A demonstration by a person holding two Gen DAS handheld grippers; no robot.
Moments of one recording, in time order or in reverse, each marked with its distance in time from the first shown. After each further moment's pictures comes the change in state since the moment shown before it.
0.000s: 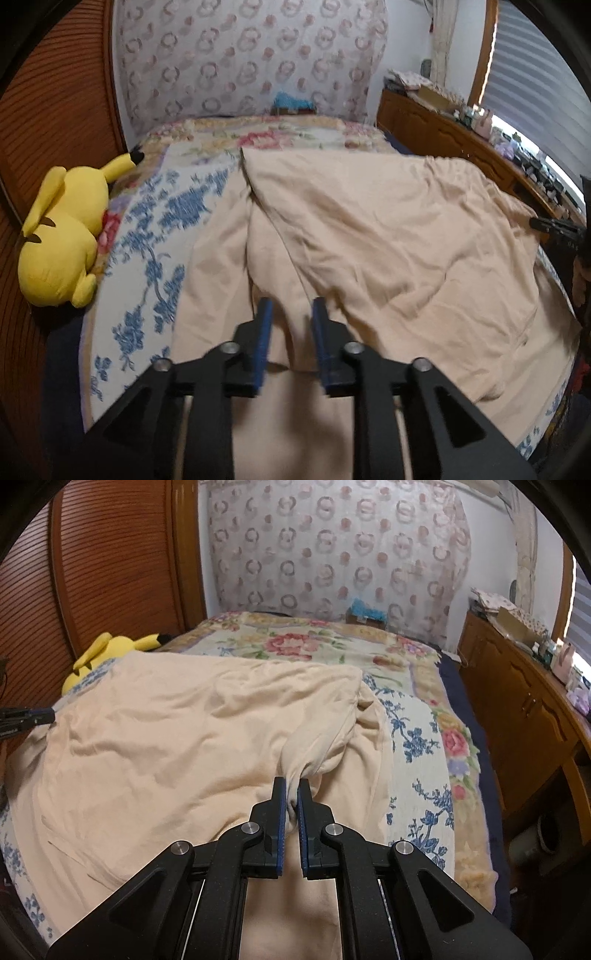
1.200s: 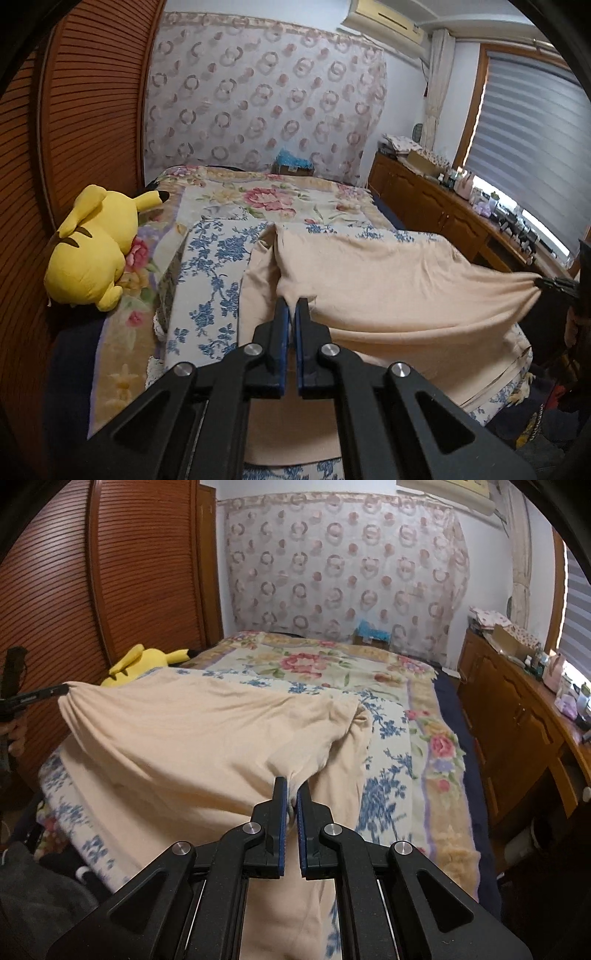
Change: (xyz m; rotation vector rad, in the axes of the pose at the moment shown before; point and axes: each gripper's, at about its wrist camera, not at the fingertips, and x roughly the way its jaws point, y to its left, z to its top) left arm -0.144 0.043 -0.032 -0.096 -0.254 -0.071; right arm -0.145 0.017 -0.046 -0.018 -0.088 0.037
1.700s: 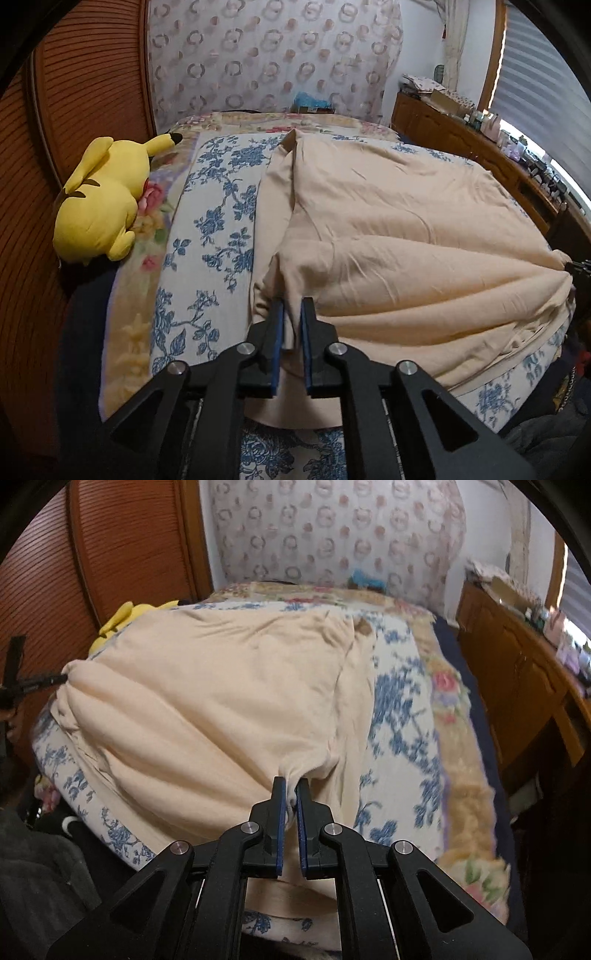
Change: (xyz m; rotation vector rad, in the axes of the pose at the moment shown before) left arm 0.055 -0.002 -0.073 0.061 0.223 0.132; right arm 0.037 0.003 -0.079 0.065 0.187 -0.007
